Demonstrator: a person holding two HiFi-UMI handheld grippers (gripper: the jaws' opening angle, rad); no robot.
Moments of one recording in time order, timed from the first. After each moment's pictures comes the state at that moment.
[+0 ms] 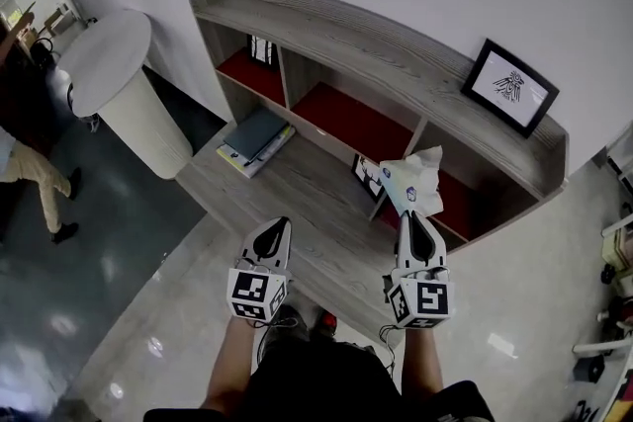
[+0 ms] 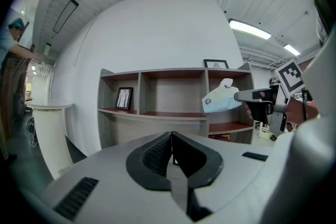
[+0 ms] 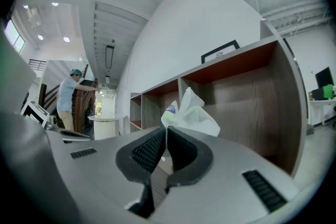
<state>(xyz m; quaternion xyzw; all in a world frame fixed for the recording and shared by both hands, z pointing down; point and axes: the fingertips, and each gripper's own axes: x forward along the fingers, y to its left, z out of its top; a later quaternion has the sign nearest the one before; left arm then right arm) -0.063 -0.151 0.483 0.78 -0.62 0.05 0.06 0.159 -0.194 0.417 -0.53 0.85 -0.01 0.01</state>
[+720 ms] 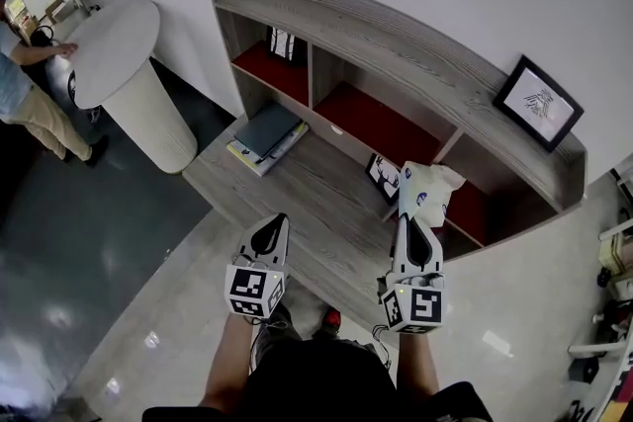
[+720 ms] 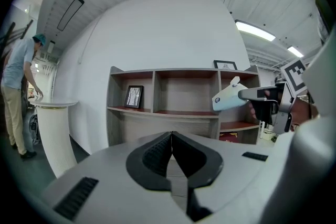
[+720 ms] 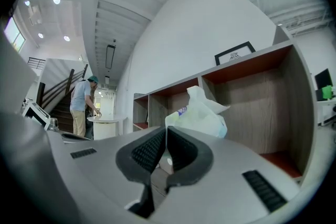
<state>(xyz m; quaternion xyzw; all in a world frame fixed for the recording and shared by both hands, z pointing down) -0.126 -0.155 0.488 0.78 -0.62 0.05 0.07 0.095 -0.188 0.412 -0.53 0.85 0.00 0.02</state>
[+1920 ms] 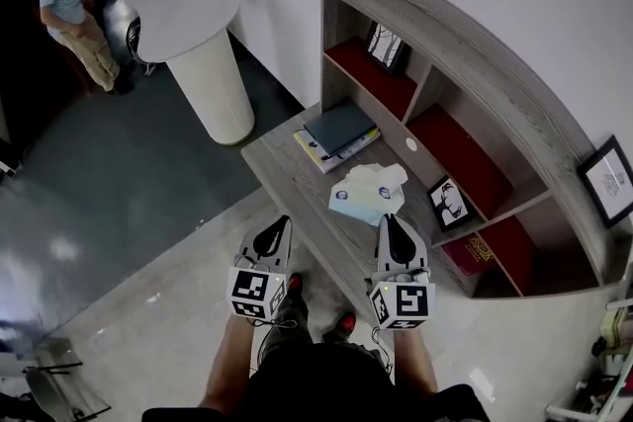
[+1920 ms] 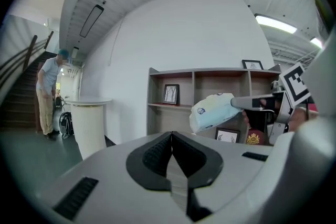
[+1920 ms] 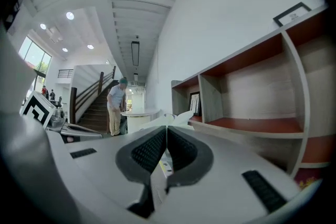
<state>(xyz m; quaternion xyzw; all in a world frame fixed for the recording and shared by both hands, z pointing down) -0.262 -0.108 0.501 0.69 -0.71 0.05 0.10 -0.091 -0.192 0.452 -0.38 0.92 -0.02 -0.01</state>
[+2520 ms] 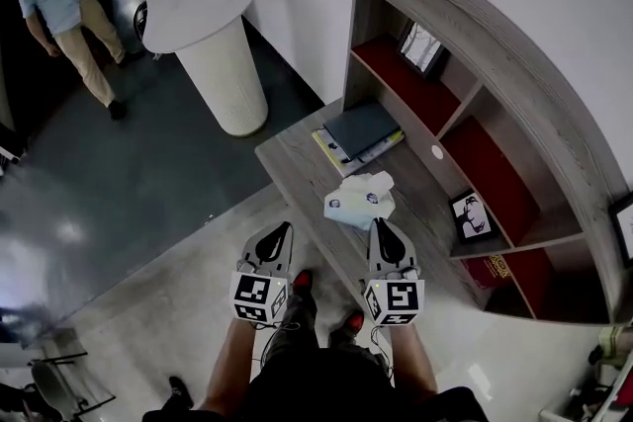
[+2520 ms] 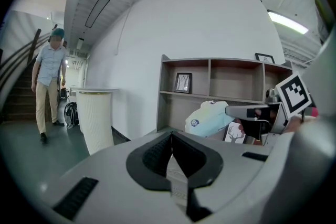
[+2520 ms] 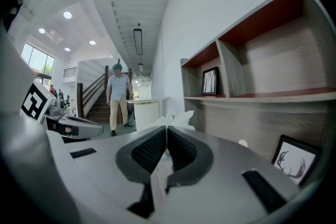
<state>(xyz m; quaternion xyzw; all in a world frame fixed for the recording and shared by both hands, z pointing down) -0.322 -0.116 0.546 0.67 -0.72 0.07 0.14 -0.174 -0.212 0.522 -0.34 0.94 -0.05 -0.07</state>
